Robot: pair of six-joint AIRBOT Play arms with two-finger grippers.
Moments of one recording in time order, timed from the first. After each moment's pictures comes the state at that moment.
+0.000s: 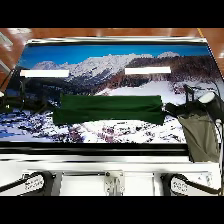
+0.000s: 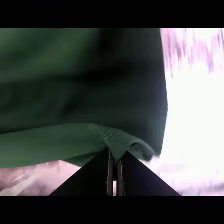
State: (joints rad) left arm 0.29 -1.29 1.07 0.84 -1.29 -1.22; right arm -0.24 -1.37 0.99 -1.10 1.08 1.32
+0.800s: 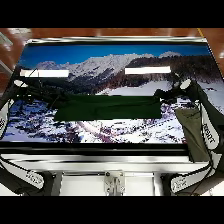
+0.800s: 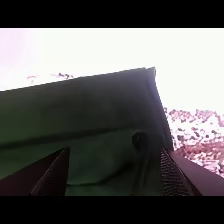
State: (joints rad) left arm 0.25 -1.82 1.41 0.76 -1.31 -1.34; right arm -0.12 -1.73 1.33 -1.15 0.89 1.43
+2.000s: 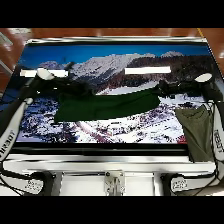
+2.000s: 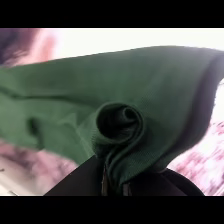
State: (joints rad) left arm -0.23 -1.64 1.42 0.76 -1.08 -1.37; right arm -0.19 -1.59 1.34 -0.72 1.19 1.23
